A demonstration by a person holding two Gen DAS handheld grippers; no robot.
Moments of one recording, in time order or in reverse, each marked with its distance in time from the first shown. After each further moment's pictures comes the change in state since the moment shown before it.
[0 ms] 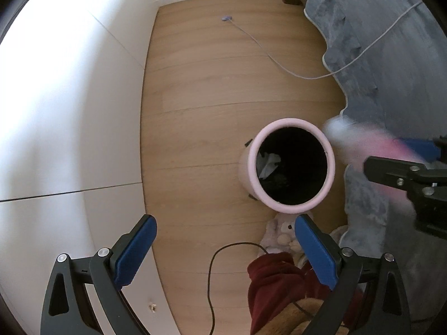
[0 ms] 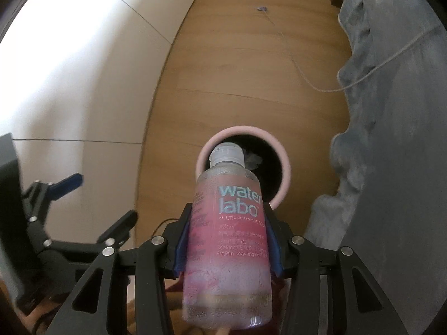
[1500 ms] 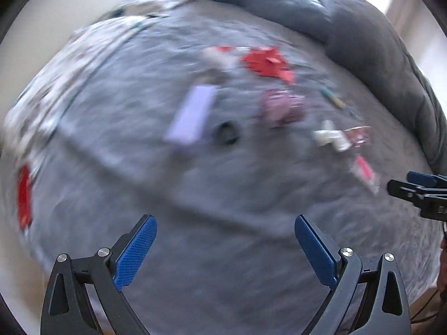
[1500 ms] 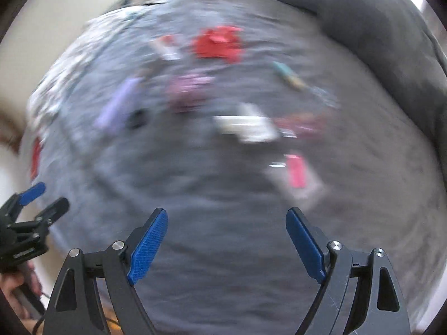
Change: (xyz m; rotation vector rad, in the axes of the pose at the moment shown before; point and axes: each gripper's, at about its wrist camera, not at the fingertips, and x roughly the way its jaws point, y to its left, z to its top) left arm -0.259 -0.566 -0.039 1.270 -0.321 -0.374; right arm -0.287 -0.349 -0.472 1.424 -0.489 -0.265
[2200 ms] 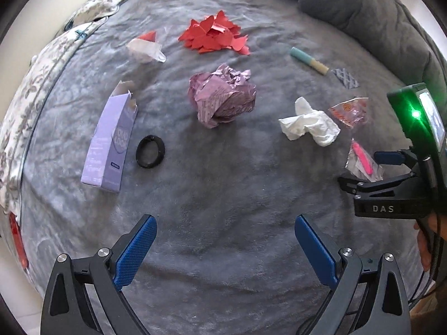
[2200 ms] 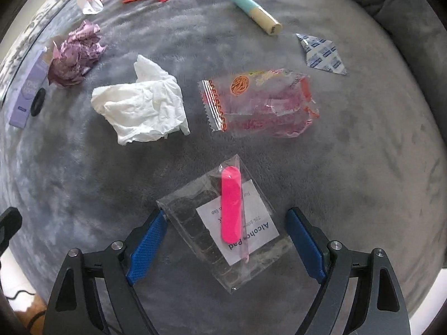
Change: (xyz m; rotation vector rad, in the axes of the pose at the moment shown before) left arm 0.072 -0.078 0.040 0.145 0.150 0.052; right arm 0.126 -0.063 0.038 -0.085 0.207 -0.073
